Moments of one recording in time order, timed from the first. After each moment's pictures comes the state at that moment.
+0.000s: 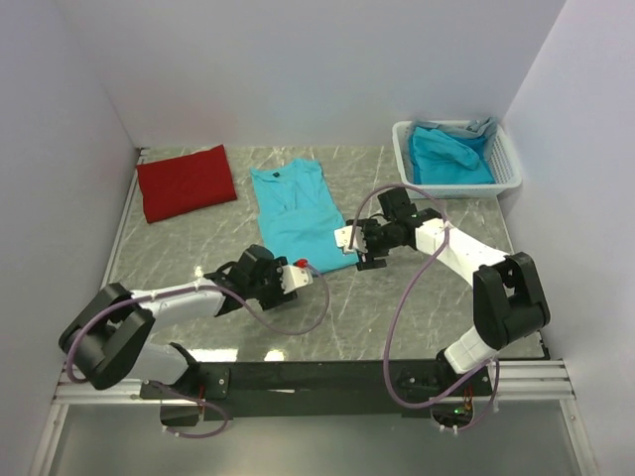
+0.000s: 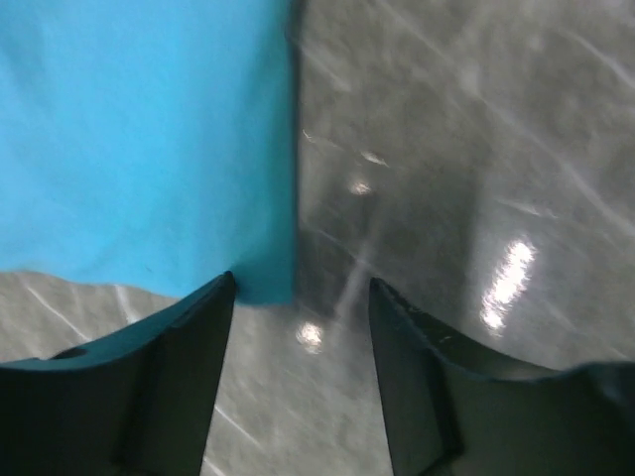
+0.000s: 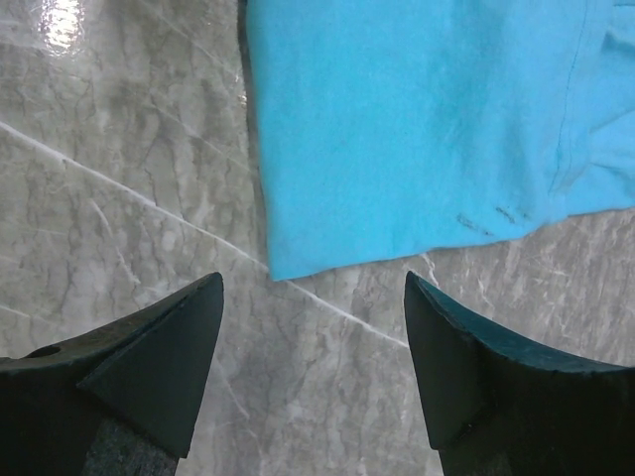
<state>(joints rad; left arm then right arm) -0.71 1.34 0.52 0.02 0.15 0.59 0.39 1.56 1.03 -0.55 -0.60 -1.37</state>
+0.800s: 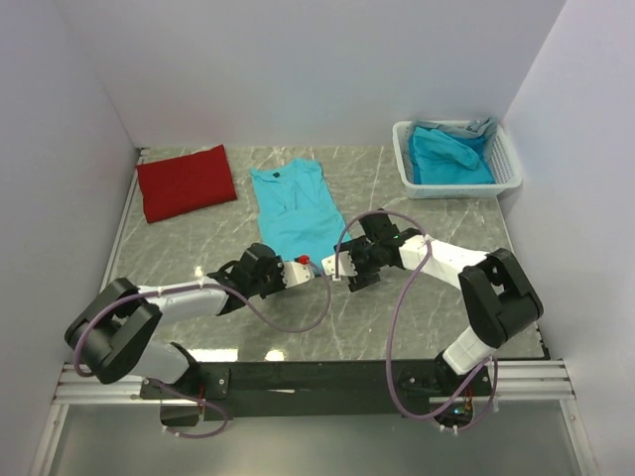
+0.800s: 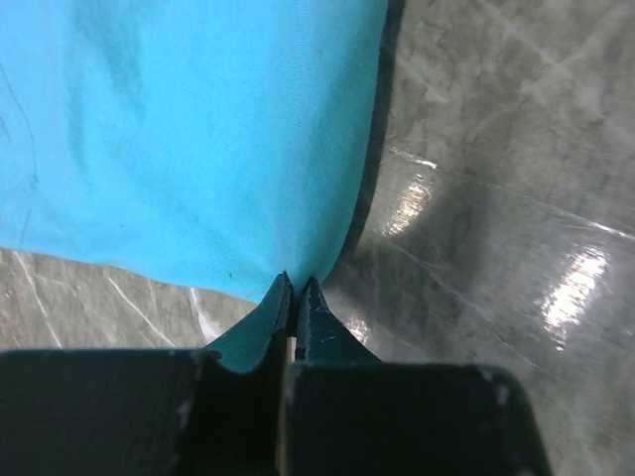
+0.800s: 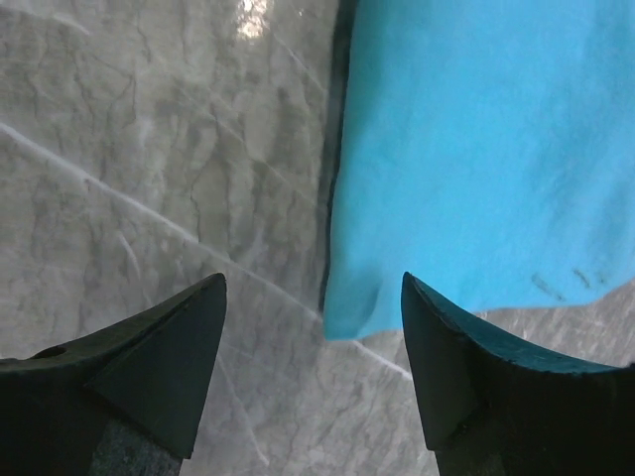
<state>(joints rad) -0.71 1.40 0.53 0.13 0.03 0.64 0.52 1.59 0.89 -0.39 -0.43 -1.41</state>
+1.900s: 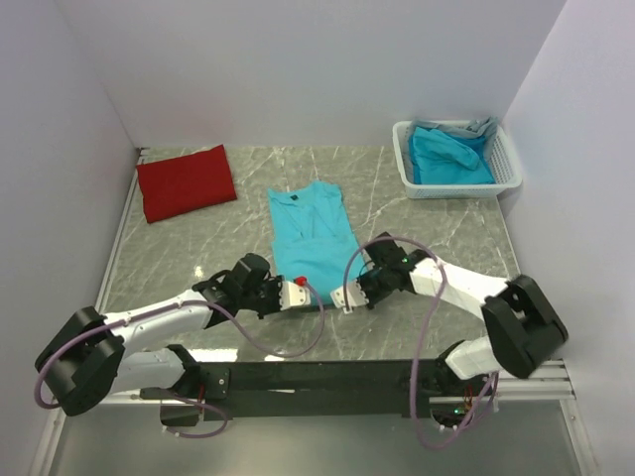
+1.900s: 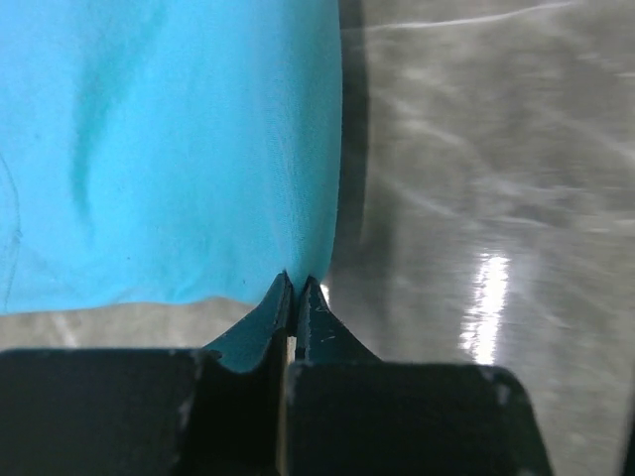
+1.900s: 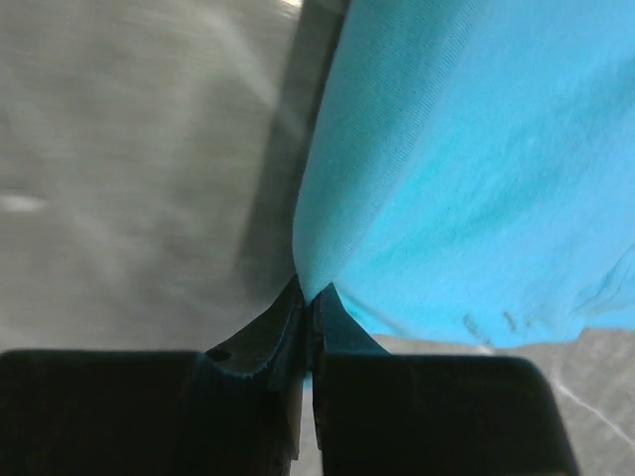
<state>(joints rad) -0.77 1.18 0.49 -0.08 0.32 0.64 0.61 1.42 0.72 -0.48 -0.34 -1.48</state>
